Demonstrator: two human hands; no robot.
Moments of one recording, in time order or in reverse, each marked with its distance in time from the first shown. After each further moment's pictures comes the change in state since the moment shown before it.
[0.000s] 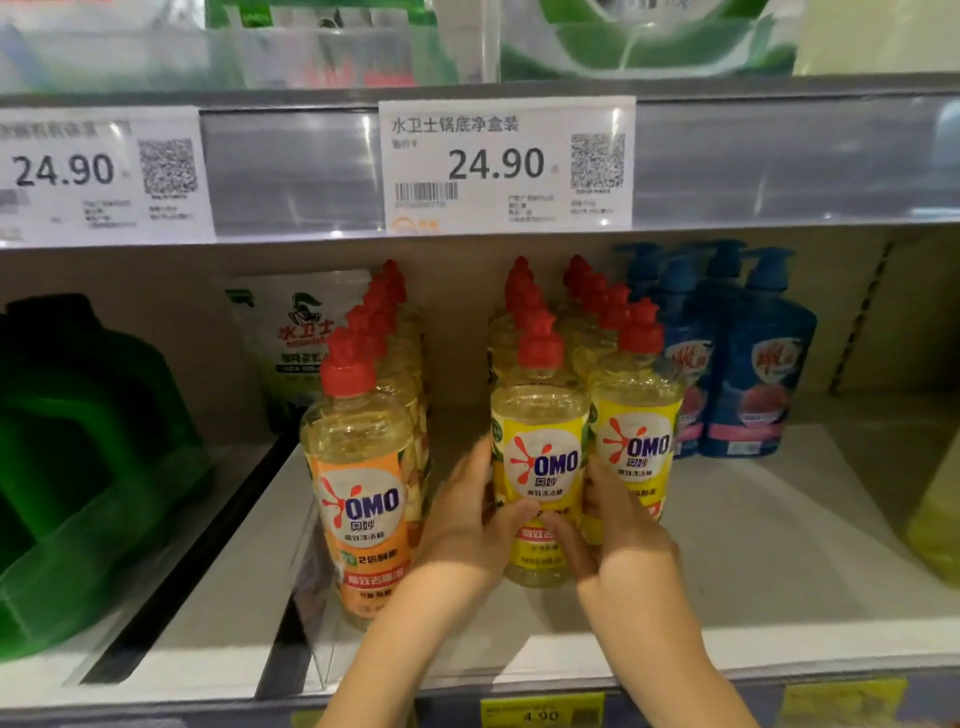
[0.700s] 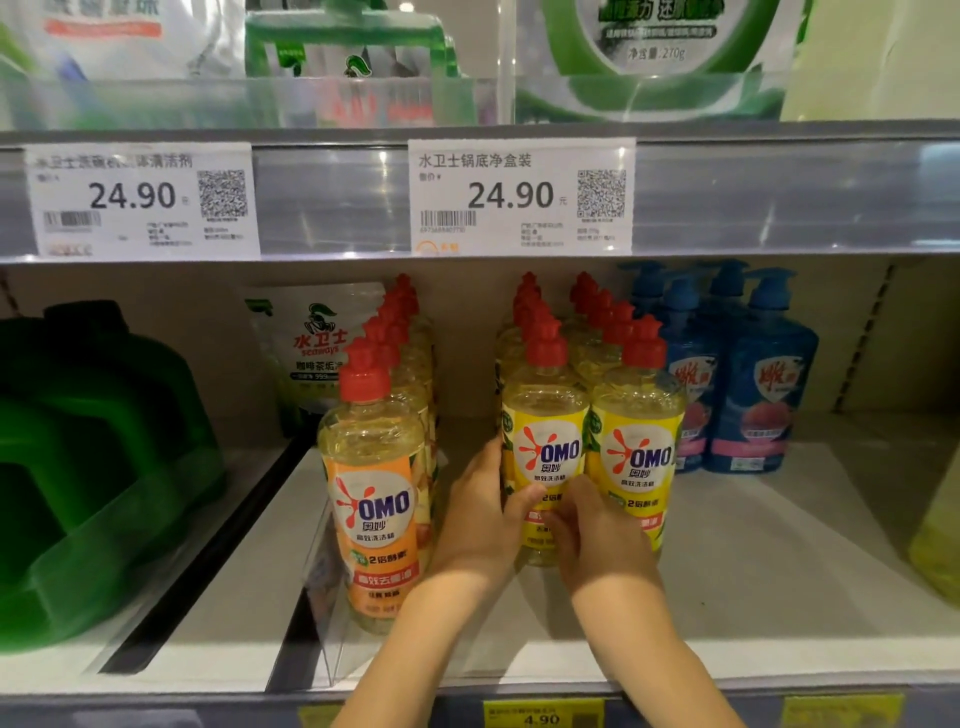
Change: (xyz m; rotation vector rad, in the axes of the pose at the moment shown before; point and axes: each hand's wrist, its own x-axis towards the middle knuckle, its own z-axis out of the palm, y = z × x) left_hand 0.012 0.011 0.008 0.144 0.089 -0.004; right_hand 0.025 -0.005 0.010 -0.200 -0.108 0.030
